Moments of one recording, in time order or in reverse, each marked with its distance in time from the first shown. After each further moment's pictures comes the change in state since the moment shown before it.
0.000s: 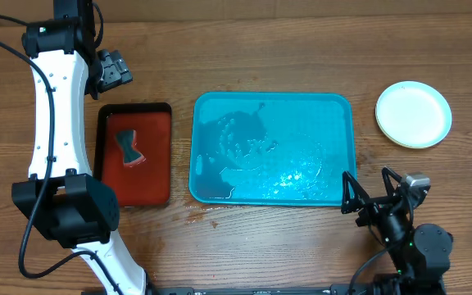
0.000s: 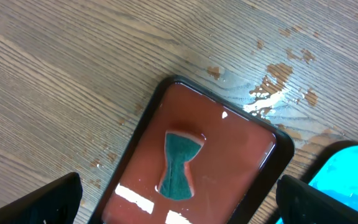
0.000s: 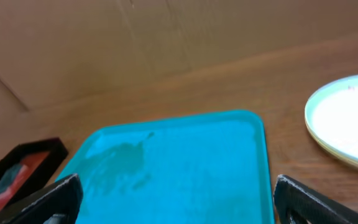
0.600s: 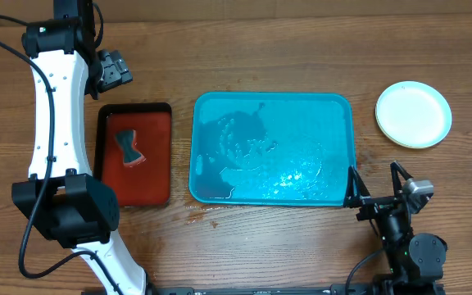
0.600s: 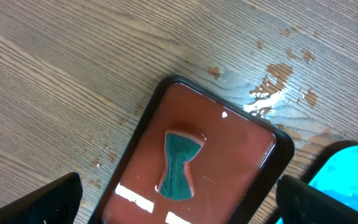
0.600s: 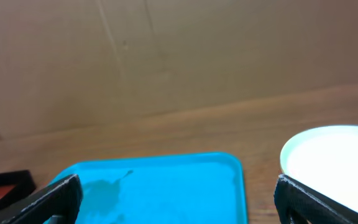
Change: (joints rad) left arm 0.000 0.000 0.000 0.000 0.000 0.000; right arm 0.021 -0.091 -0.119 0.196 0.123 -0.051
